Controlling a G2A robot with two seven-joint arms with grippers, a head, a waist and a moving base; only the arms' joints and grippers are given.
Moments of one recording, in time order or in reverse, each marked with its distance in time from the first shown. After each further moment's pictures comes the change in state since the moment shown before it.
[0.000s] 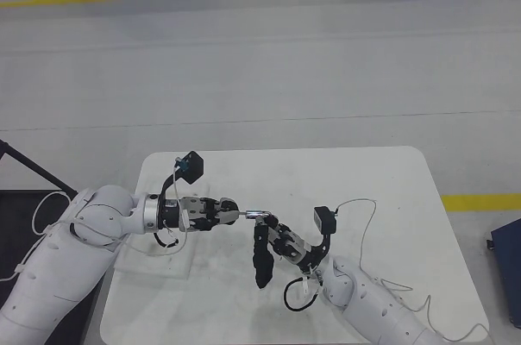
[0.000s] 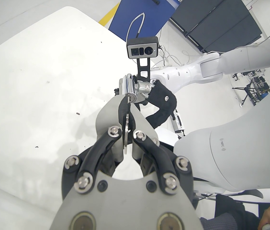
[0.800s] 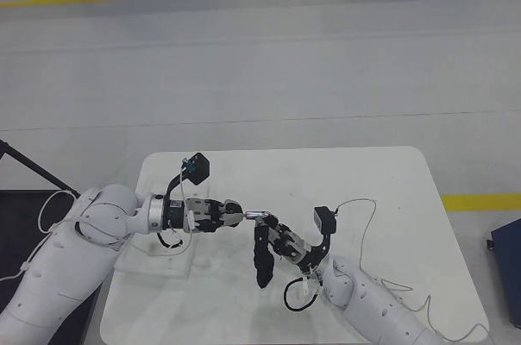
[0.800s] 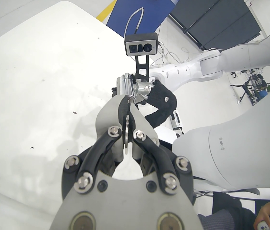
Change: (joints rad) left arm -0.023 -0.018 0.024 -0.001 0.001 0.021 -0.028; right arm 0.000 0.000 0.000 0.000 0.000 0.000 0.000
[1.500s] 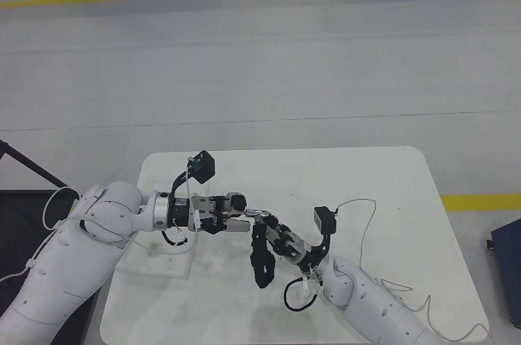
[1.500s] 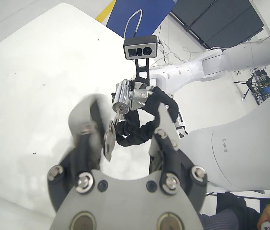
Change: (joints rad) left arm -0.021 -0.017 0.015 -0.005 0.030 0.003 0.014; right arm 0.000 0.000 0.000 0.000 0.000 0.000 0.000
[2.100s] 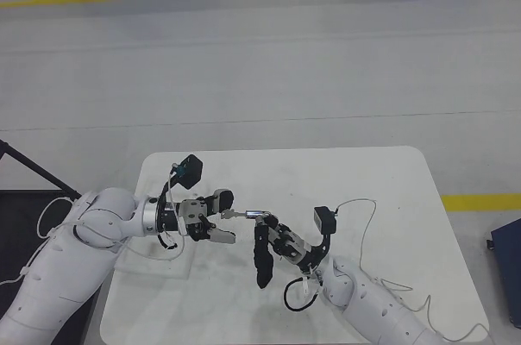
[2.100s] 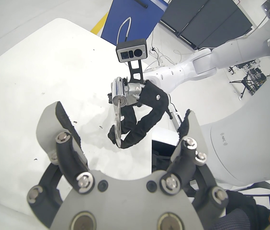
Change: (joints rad) left arm 0.085 0.011 -0.070 0.041 -0.031 -0.162 0.026; right arm 0.000 0.000 0.000 0.000 0.000 0.000 0.000
